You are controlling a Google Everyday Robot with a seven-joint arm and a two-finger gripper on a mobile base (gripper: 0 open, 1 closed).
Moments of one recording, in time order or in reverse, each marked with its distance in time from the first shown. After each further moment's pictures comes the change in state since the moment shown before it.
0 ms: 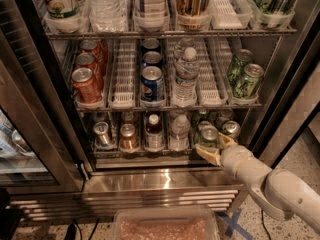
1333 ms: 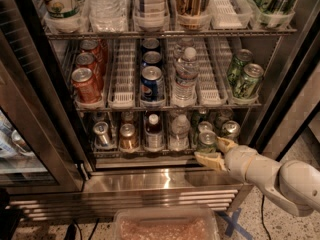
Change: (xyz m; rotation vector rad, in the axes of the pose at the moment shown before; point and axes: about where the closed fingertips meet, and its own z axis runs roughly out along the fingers) arm -0.021 0.029 -0.030 -0.198 0.060 0.003
